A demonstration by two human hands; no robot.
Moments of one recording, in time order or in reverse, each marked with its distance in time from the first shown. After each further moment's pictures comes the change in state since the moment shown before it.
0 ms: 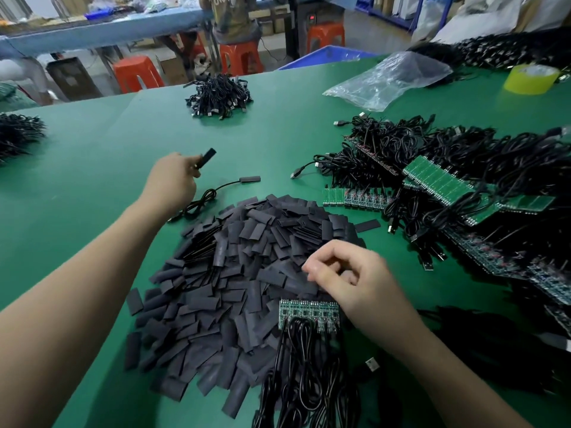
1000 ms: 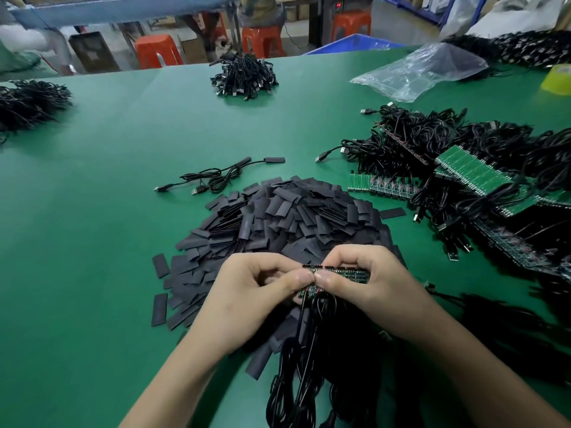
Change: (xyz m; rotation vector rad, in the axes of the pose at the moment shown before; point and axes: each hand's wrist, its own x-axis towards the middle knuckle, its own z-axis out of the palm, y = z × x) left_hand -0.230 0.065 -0.002 -1.009 -0.360 0.023; right_hand -0.008 -0.010 0.005 -0.120 -0.281 0.009
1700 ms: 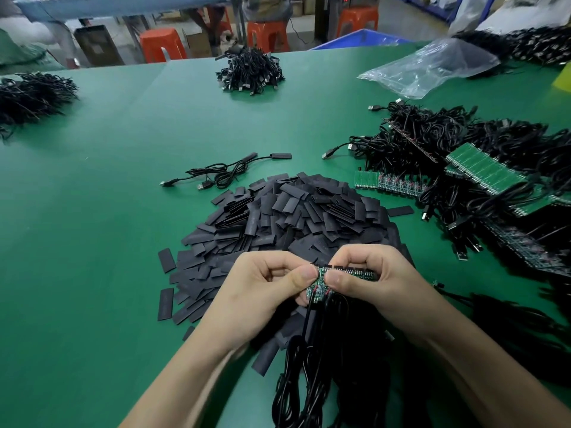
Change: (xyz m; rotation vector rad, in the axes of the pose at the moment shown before) left_hand 0.002 -0.007 0.006 -0.348 -0.070 -0.050; right_hand 0.002 -0.001 0.002 0.330 -0.108 0.024
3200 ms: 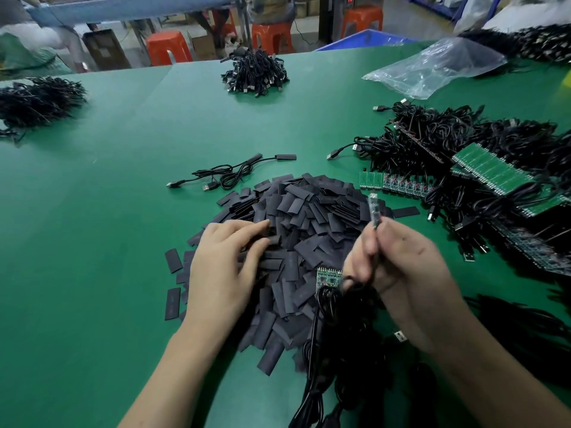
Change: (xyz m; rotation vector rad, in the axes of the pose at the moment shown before) left_hand 0.013 -0.013 -0.041 1.064 0.537 0.340; right_hand -0.002 -0.005 0.008 0.429 0.127 -0.215
